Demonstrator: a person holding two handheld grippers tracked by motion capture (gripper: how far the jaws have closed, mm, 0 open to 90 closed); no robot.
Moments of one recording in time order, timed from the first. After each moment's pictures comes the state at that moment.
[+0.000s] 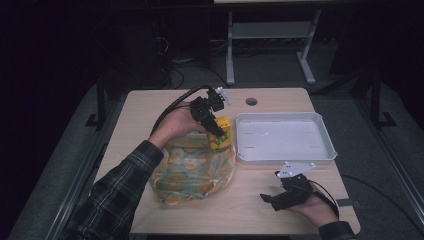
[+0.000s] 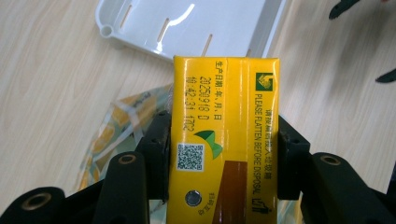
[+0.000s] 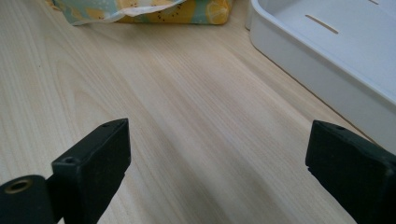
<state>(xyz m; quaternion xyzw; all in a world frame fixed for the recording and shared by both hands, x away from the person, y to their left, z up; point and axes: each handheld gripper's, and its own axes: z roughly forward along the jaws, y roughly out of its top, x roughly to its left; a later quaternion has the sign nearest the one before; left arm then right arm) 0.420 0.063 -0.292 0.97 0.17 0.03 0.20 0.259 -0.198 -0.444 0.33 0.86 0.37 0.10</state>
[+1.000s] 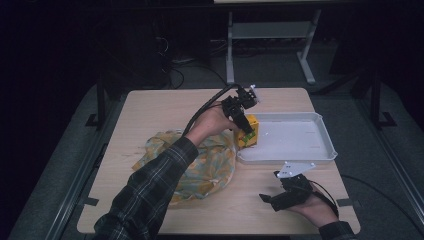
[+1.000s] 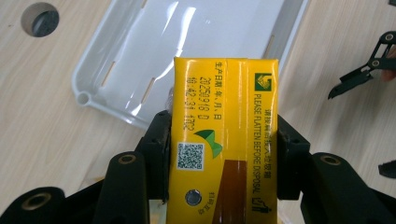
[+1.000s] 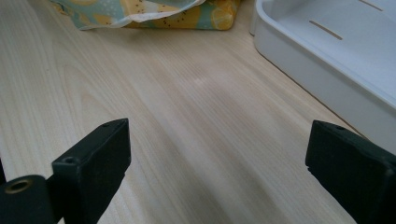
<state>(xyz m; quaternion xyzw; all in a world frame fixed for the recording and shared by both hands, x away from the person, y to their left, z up) 0.435 -0.014 -0.310 0.96 0.18 0.02 0.22 0.259 -0.197 -0.442 0.33 0.86 0.38 0.10</state>
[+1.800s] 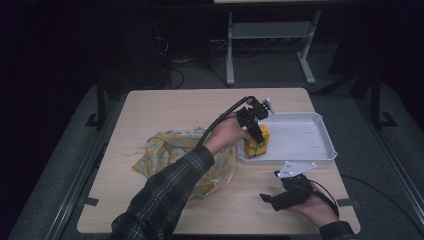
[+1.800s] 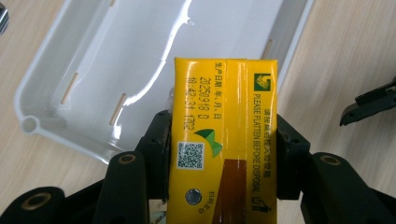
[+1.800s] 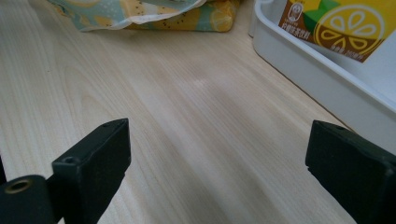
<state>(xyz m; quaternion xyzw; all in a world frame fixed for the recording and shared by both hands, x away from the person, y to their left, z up) 0.430 -0.052 -0.347 0.96 0.18 0.02 0.20 0.259 -0.198 -0.442 0.33 0.86 0.38 0.10</state>
